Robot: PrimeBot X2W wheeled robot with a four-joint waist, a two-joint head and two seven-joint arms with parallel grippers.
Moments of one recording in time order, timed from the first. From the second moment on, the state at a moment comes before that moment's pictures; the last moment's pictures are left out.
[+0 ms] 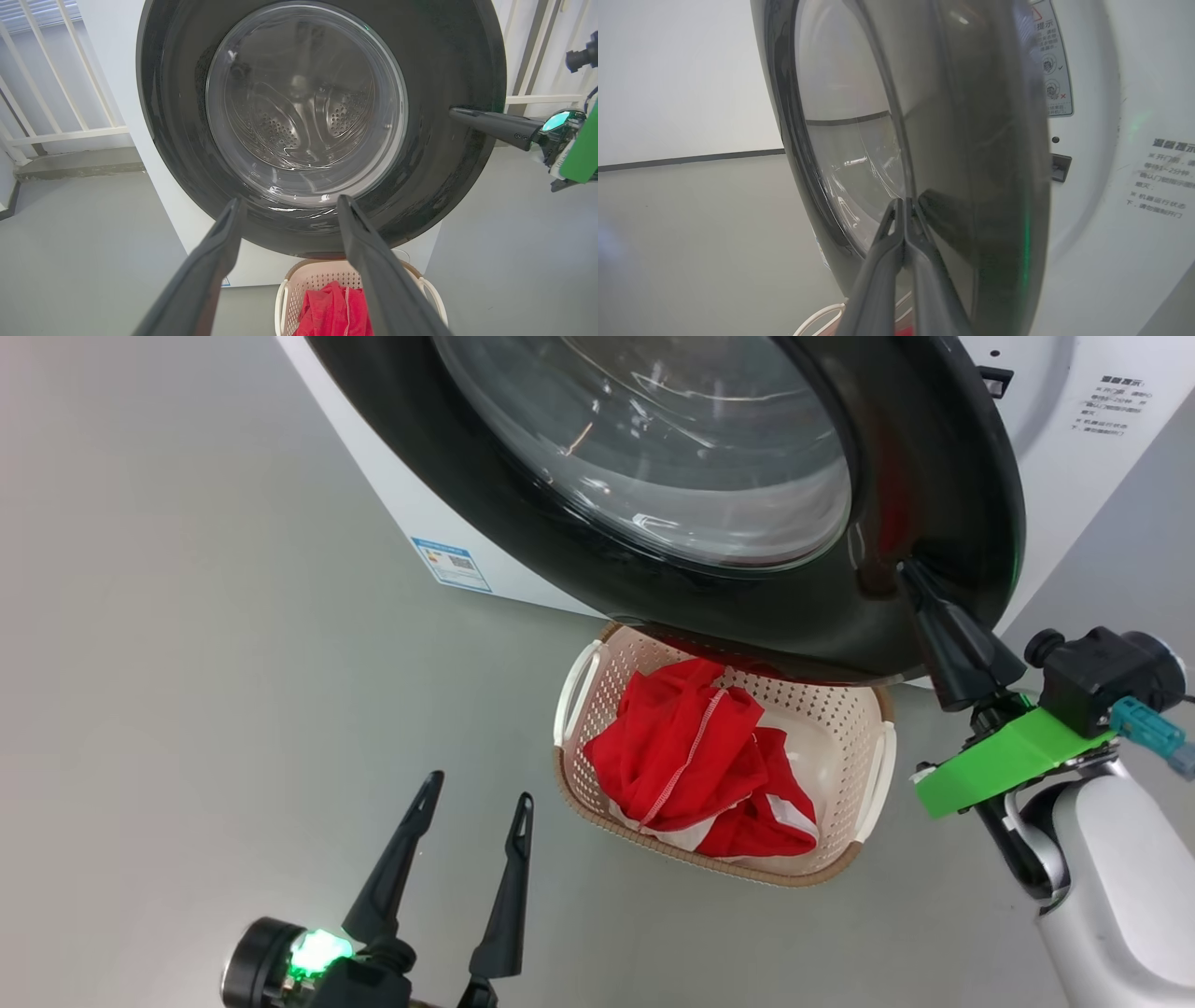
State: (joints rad) left arm -0.11 0.28 -0.66 -0.23 -0.30 0.35 -0.25; right arm -0.43 -0.27 0.17 0.15 0.25 0.13 -0.18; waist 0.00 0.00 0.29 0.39
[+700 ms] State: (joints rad) left arm -0.13 0.25 -0.67 -0.22 -0.29 0.30 -0.25; right arm -0.59 -0.35 0.16 0.33 0.26 0.13 -0.21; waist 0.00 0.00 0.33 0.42
